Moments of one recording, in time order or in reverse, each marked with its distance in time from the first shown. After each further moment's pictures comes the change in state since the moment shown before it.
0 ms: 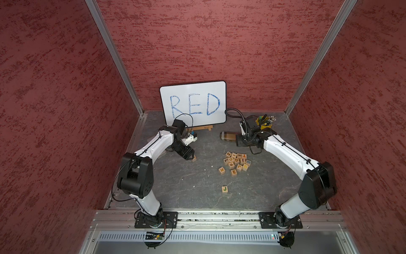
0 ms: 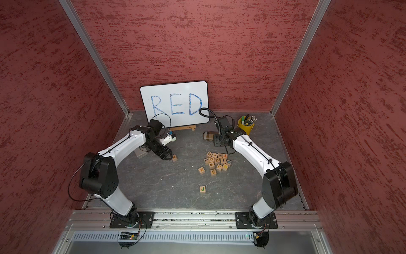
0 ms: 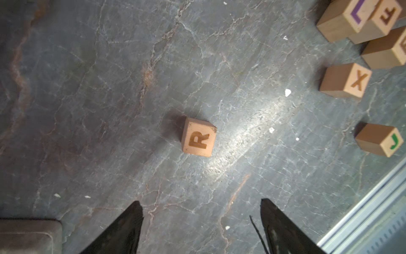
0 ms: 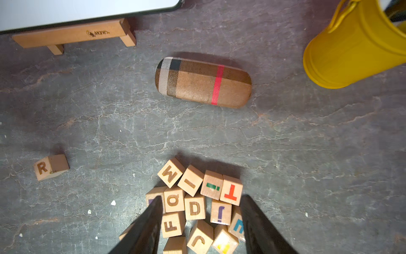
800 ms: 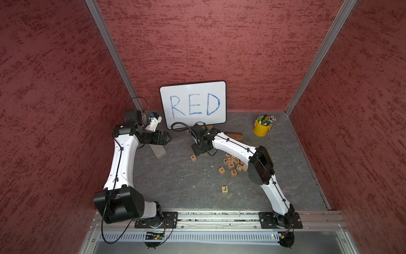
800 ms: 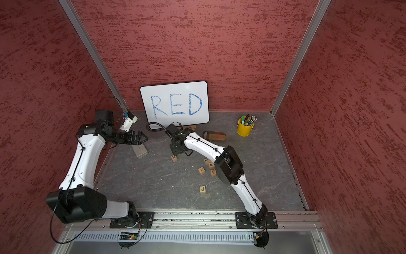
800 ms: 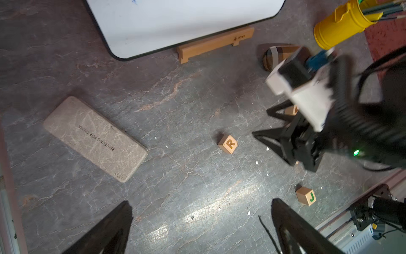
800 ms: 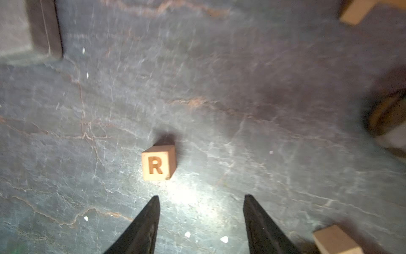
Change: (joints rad) left arm 0.418 -0.334 0.133 -0.177 0.207 -0.159; right arm 0.354 0.645 0.690 -0.201 -0.041 -0.011
